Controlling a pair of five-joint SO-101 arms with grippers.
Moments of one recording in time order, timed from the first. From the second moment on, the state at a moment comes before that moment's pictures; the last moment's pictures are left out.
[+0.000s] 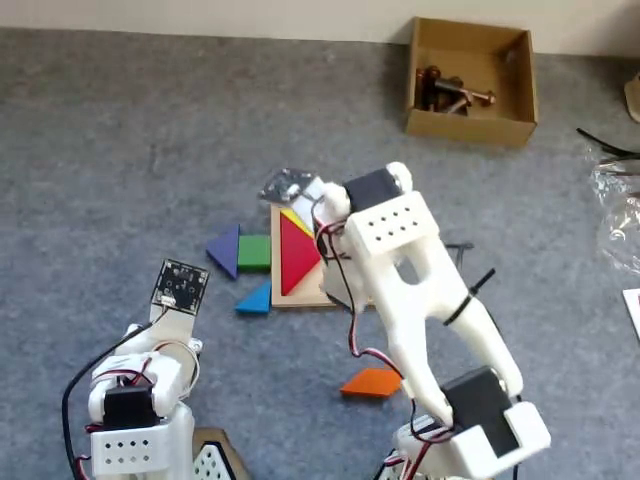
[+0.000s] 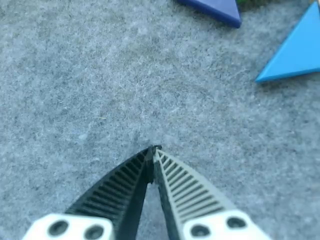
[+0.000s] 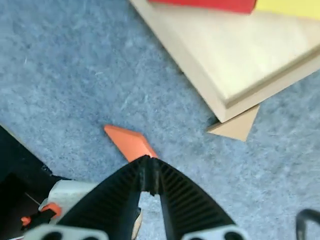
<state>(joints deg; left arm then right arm) -11.4 -104.2 96.0 76.1 -15.3 -30.4 -7.0 8.1 99.7 33.3</state>
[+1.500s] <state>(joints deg) -11.4 -104.2 96.0 76.1 -15.3 -30.4 -33.3 62.3 73.8 57.4</state>
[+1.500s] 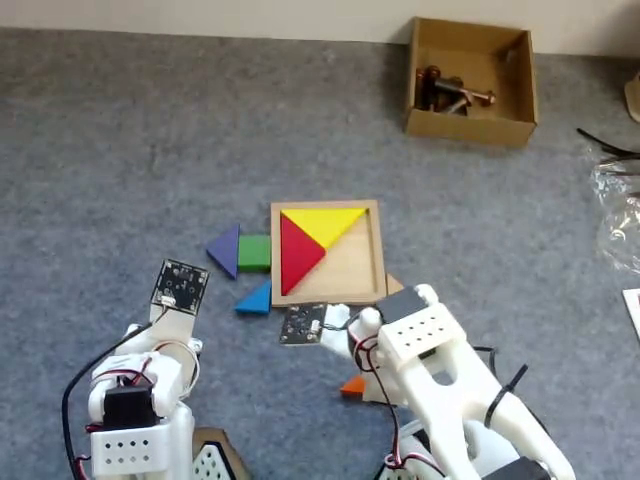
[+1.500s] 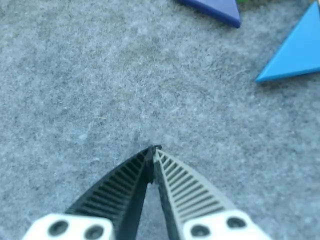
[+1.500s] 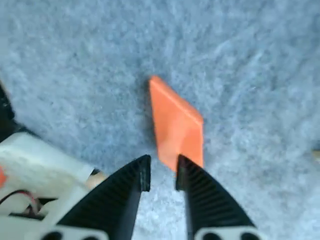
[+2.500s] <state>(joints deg) -11.4 -104.2 96.0 76.1 -15.3 -36.7 -34.9 70.0 64.8 56.4</state>
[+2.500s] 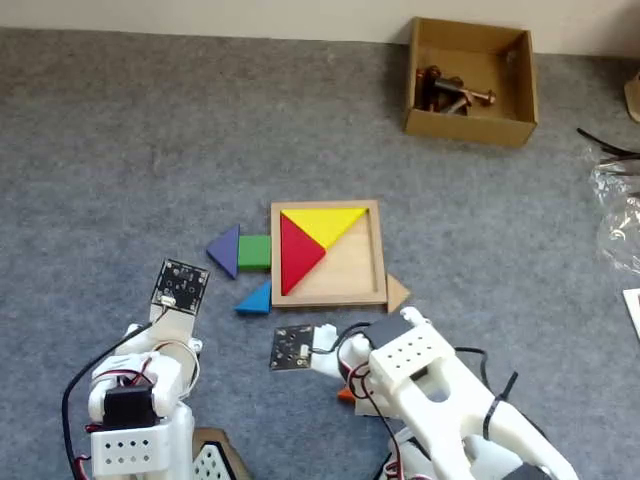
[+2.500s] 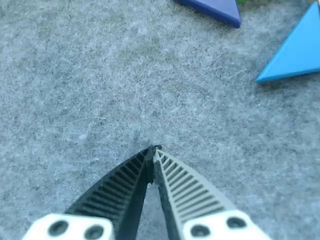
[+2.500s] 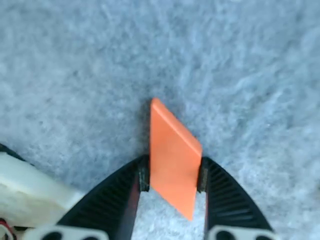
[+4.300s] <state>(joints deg) -11.4 -104.2 96.0 76.1 -15.3 -31.7 -34.1 56.0 67.6 65.5</state>
